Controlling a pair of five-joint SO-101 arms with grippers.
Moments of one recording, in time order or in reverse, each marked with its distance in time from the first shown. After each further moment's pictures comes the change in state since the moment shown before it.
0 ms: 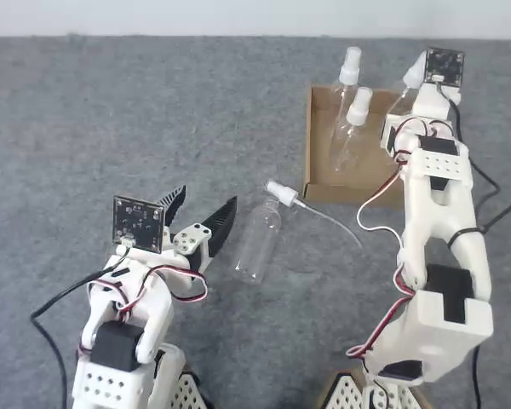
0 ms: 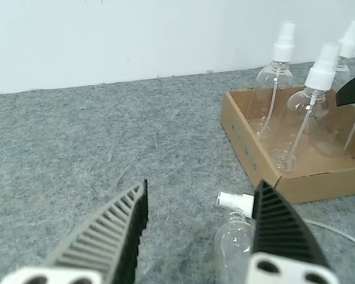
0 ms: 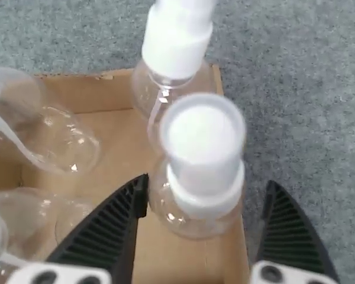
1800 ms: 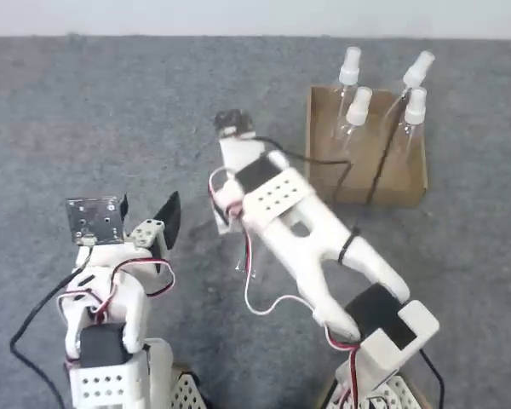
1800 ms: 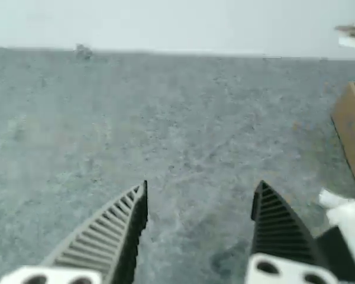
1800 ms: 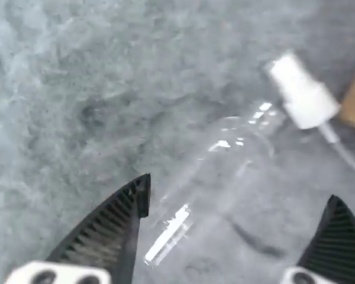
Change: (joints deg) left arm -18.9 -0.4 1.4 4.1 -1.8; right arm -48.4 -2.1 -3.6 35.8 -19.8
